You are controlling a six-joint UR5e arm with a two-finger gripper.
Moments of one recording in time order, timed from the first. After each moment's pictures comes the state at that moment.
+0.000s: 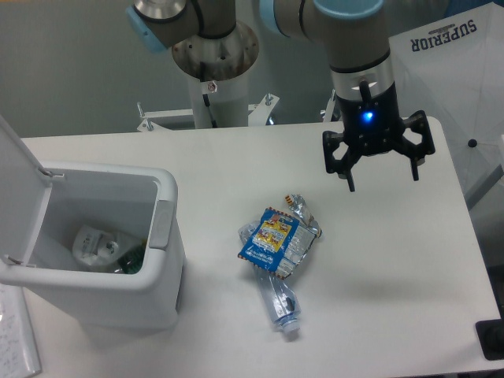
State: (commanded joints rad) arm 2.64 -1.72 -1.60 -0.88 1.60 0.69
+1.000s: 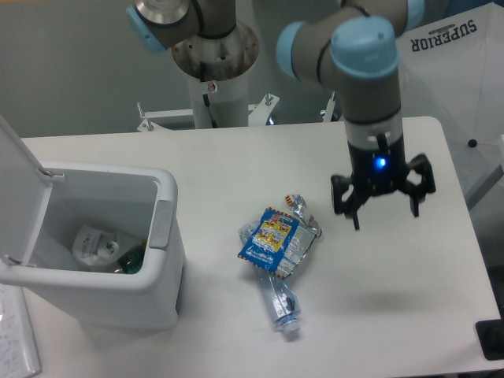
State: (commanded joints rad) arm 2.61 -1.99 -1.50 -0.80 1.44 0.40
